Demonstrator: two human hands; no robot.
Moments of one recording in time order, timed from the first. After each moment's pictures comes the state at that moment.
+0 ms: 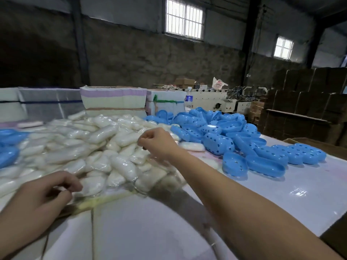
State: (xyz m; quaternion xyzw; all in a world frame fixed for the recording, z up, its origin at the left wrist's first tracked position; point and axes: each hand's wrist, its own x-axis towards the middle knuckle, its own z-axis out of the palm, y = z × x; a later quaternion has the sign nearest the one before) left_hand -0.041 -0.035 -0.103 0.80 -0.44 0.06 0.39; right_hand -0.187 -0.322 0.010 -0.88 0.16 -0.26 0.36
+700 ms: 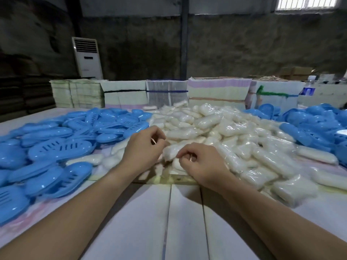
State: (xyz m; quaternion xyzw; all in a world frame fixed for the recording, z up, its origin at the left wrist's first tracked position) left_hand -0.070 -0.024 -0.026 0.85 -0.24 0.20 0.44; right_hand -0.146 -0.187 -0.042 -0.90 -0.05 -0.26 0.34
